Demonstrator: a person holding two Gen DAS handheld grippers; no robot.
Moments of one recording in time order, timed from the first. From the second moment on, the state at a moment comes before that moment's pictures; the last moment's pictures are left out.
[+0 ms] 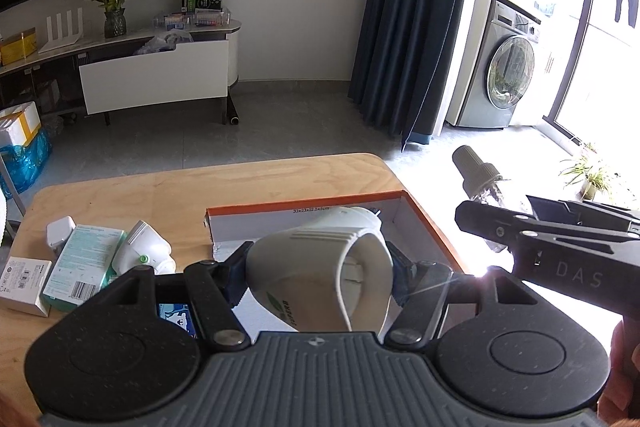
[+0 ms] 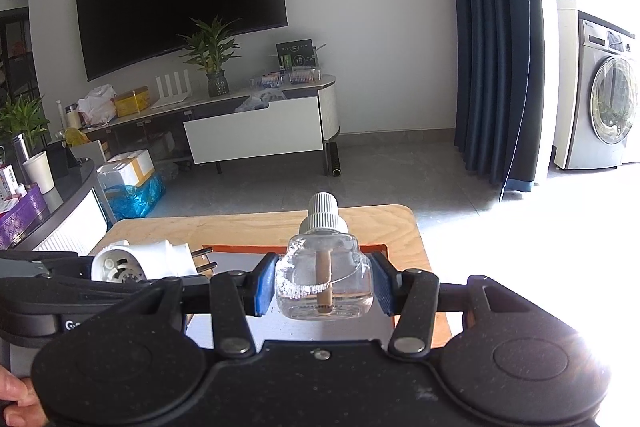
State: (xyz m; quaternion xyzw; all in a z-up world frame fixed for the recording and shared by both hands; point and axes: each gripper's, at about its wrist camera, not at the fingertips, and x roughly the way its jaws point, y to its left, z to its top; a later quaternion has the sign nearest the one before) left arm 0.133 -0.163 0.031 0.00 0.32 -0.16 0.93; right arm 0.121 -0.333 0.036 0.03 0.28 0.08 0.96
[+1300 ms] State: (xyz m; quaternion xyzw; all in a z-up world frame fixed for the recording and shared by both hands) left arm 0.162 -0.175 0.009 0.00 0.36 -0.17 0.92; right arm 0.182 -0.324 -0.003 0.03 0.34 0.06 0.94
